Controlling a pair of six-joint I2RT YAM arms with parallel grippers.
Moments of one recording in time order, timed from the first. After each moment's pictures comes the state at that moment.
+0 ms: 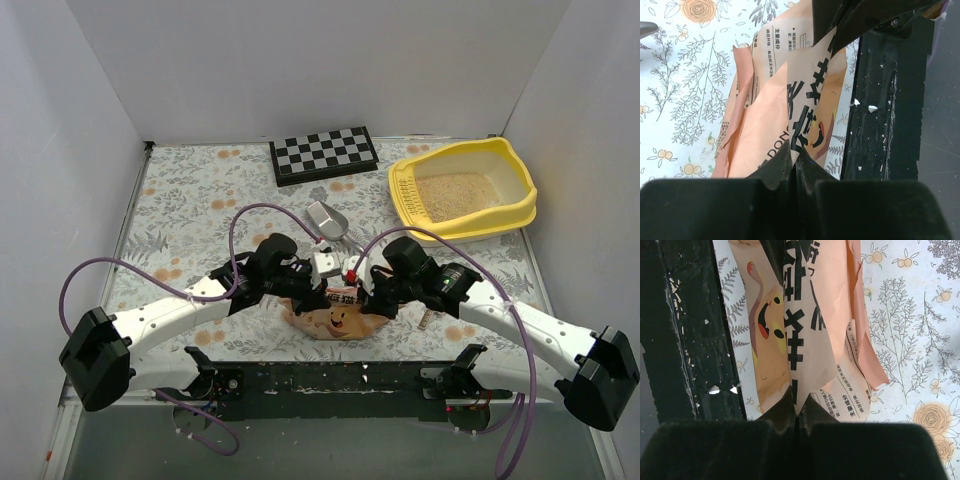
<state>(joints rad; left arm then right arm) -0.86 1.19 0.75 -0.21 0.55 0.16 0.86 1.05 0.75 -0.55 -0.45 -0.39</state>
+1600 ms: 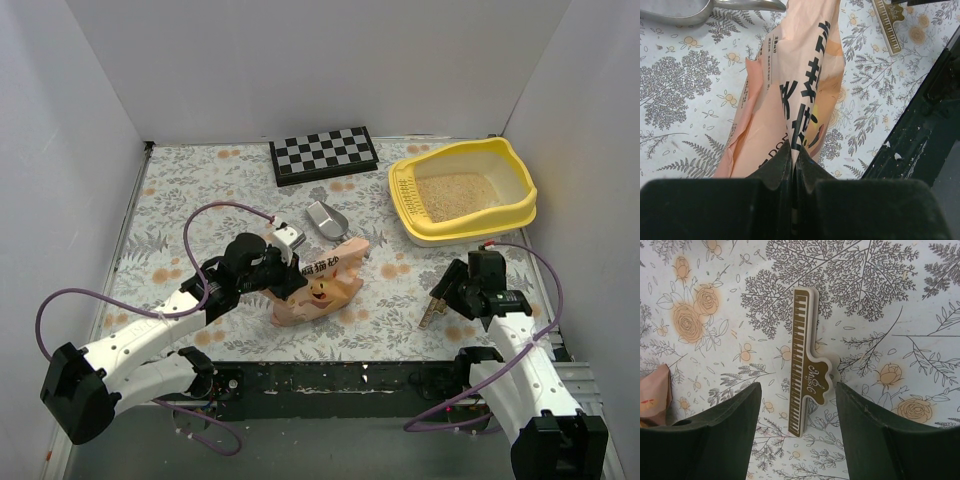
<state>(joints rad) -0.73 0.99 0.67 -0.19 0.27 -0.17 0.07 0.75 0.46 -0.67 -0.02 0.60</state>
